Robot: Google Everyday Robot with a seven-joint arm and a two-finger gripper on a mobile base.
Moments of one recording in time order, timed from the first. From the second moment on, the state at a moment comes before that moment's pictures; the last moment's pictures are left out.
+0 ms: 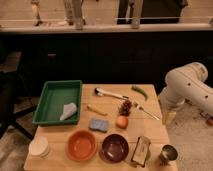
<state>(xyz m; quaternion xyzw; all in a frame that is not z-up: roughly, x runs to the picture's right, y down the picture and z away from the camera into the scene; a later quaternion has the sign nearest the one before) 0.283 0.108 0.683 -0.28 0.01 0.02 0.96</state>
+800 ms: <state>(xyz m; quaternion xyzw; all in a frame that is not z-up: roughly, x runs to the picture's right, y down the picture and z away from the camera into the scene) 0.172 0.050 0.721 -0.19 -0.12 0.00 0.97</state>
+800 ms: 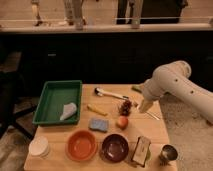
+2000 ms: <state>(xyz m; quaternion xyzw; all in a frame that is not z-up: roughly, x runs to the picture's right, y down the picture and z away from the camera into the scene) 0.116 0.038 0.729 -0.18 -0.17 -0.03 0.97</state>
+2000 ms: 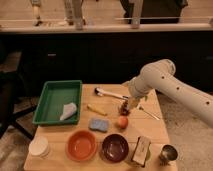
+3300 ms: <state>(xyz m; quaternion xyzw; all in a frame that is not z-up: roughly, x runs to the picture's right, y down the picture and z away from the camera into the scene) -0.111 0.002 0.806 -0.21 -0.27 -0.16 0.93</state>
